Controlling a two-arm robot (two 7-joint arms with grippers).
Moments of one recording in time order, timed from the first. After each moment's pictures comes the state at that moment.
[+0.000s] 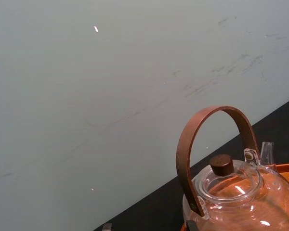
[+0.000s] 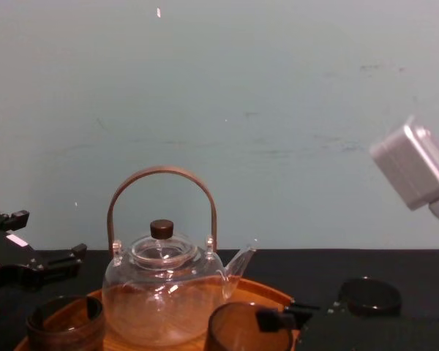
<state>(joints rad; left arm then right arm) -0.20 0.60 0.45 -1.41 -0.25 -0.12 0.03 0.25 0.50 -0.59 -1.56 0.31 0.15 0.58</state>
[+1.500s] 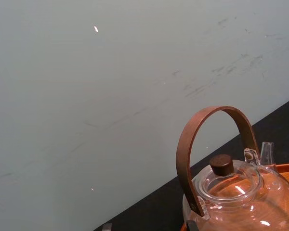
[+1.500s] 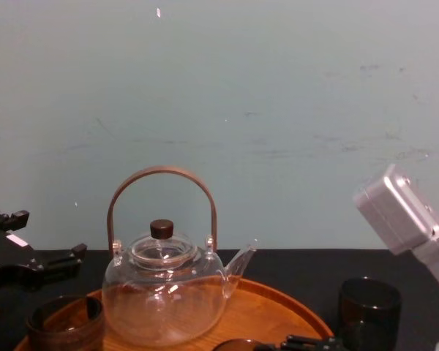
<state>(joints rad) -0.20 0.60 0.45 -1.41 -0.25 -0.12 0.03 0.27 0.48 -0.62 -1.47 0.31 0.14 0.59</state>
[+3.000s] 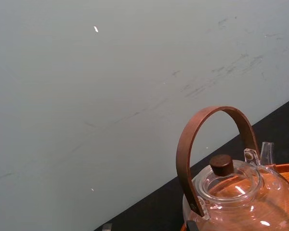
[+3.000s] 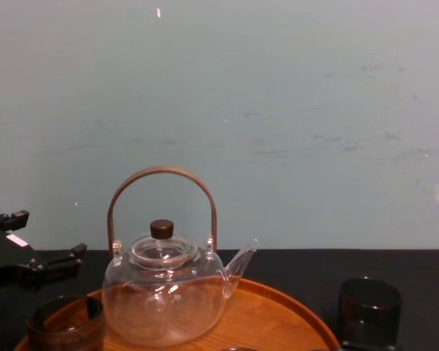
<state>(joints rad) -0.20 0.60 0.45 -1.41 -0.25 -0.12 0.03 0.18 0.59 -0.56 -1.57 0.37 0.12 0.61</state>
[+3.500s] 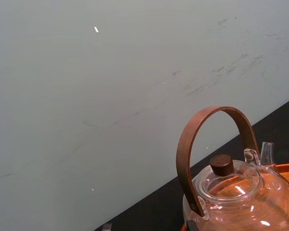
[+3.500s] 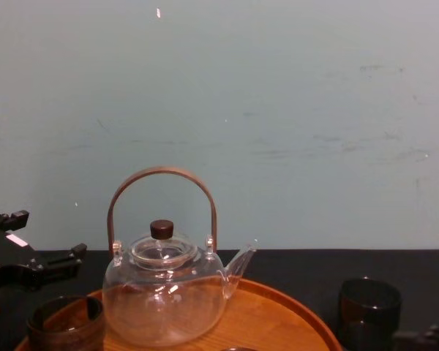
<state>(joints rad) -0.20 0.60 0.45 -1.41 -0.25 -0.12 0.03 0.04 0.71 -0.43 -1.66 0.44 0.06 0.57</state>
